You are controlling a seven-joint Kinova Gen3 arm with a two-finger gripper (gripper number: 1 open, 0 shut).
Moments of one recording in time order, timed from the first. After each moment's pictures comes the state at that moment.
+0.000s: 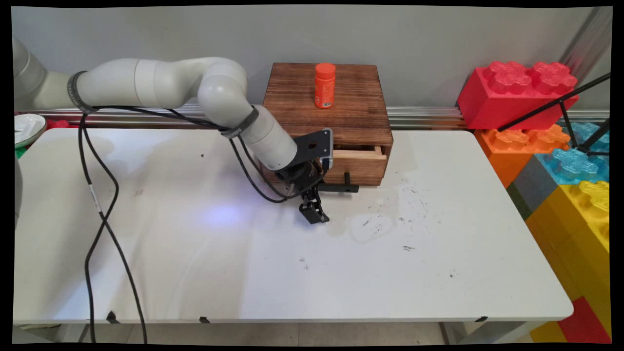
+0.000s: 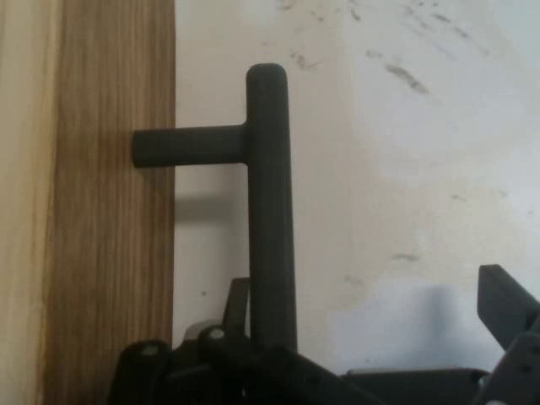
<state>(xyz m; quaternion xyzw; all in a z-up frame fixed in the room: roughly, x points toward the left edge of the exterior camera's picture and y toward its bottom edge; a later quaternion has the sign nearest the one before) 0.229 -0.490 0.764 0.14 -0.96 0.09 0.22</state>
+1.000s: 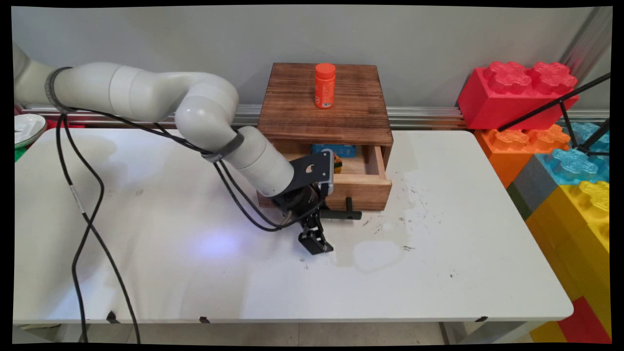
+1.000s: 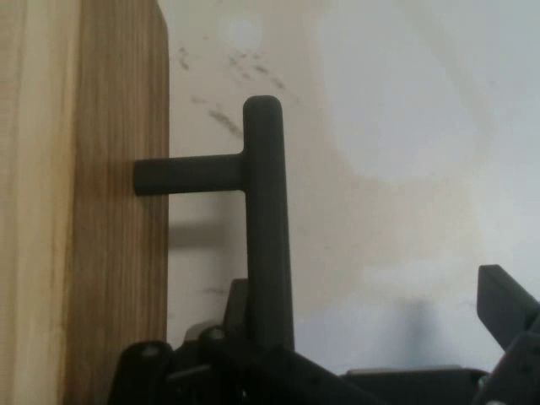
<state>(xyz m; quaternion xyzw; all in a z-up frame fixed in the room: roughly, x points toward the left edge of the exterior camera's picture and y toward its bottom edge) 0.207 -0.423 0.771 0.14 -0.96 0.07 0.24</state>
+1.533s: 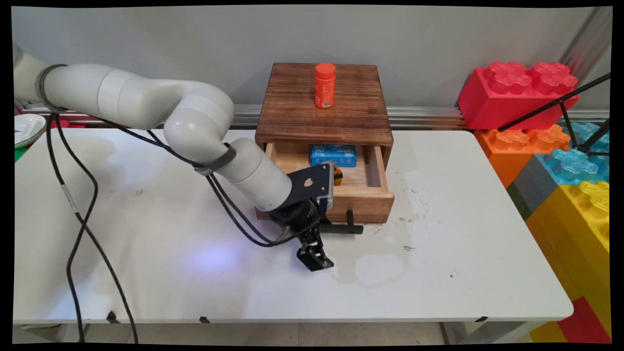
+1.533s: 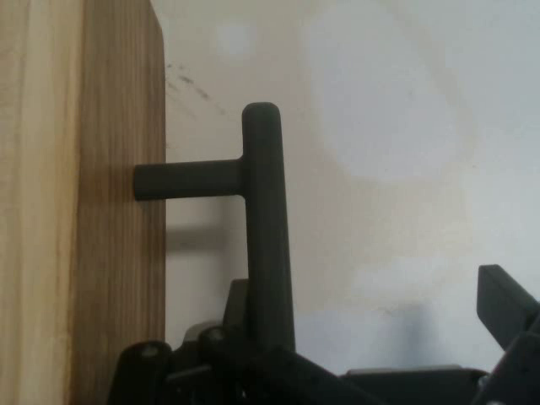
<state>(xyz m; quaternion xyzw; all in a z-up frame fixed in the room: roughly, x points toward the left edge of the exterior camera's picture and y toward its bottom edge) 0.197 -0.394 0.772 0.14 -0.96 0.06 0.25</state>
